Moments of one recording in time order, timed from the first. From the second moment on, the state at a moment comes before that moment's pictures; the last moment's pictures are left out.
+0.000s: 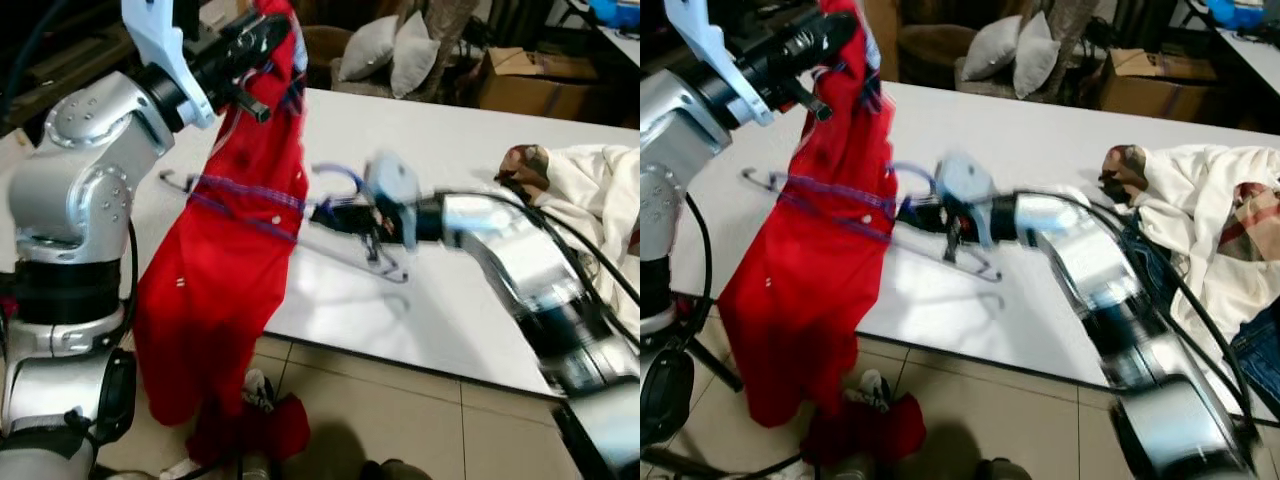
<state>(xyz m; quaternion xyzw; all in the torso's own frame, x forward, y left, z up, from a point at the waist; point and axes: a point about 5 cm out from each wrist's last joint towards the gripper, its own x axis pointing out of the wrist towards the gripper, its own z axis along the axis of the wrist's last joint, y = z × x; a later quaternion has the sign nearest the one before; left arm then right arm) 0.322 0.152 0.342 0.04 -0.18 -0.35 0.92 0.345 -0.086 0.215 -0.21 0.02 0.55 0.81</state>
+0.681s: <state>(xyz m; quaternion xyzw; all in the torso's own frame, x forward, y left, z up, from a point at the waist) 0.313 0.205 0.374 0.00 -0.31 -0.20 0.93 0.414 -0.116 0.310 -0.24 -0.18 0.26 0.92</state>
